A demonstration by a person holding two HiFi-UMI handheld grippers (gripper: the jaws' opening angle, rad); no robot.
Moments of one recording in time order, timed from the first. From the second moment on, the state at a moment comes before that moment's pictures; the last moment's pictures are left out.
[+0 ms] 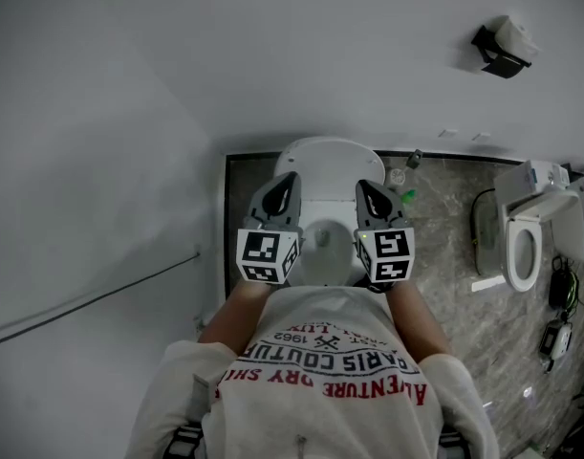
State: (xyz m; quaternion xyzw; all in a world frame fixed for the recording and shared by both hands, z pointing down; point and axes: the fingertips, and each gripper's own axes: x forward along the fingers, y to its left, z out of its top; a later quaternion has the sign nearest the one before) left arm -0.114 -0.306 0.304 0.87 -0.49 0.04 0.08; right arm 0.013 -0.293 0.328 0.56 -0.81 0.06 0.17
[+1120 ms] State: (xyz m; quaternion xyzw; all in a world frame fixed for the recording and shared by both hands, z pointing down) left arm -0.056 -0.397 0.436 0.86 -0.44 0.24 0.08; right arm 0.041 -0.386 0.435 0.41 -0.86 0.12 0.29
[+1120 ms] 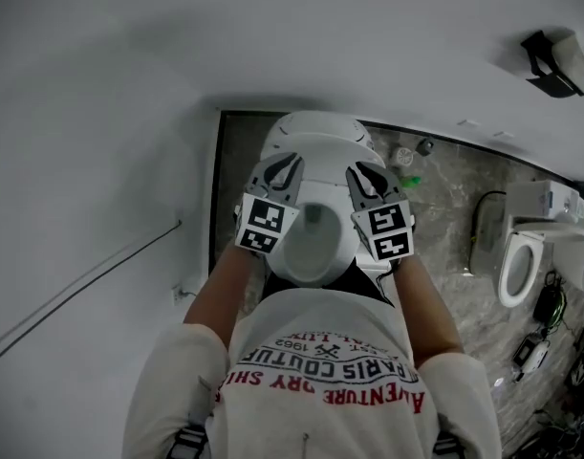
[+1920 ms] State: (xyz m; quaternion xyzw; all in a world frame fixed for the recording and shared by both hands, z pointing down) left arm -0.014 -0.460 0.512 0.86 -0.21 0.46 -0.08; right arm 0.032 -0.451 0.504 0.25 -0.86 0.06 0.44
